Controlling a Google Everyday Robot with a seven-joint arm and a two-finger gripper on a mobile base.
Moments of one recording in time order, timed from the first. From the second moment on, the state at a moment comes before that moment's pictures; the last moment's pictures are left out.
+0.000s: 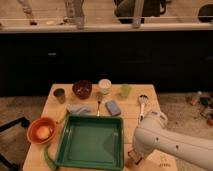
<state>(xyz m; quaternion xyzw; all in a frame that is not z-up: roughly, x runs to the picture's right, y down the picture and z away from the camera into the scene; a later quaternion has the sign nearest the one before) 0.166 0.295 0.685 -0.31 -0.11 -0.33 0.88</state>
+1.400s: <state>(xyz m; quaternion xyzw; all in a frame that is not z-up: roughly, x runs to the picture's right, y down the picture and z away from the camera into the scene) 0.200 0.330 0.713 -0.32 -0.14 -0.29 0.89</state>
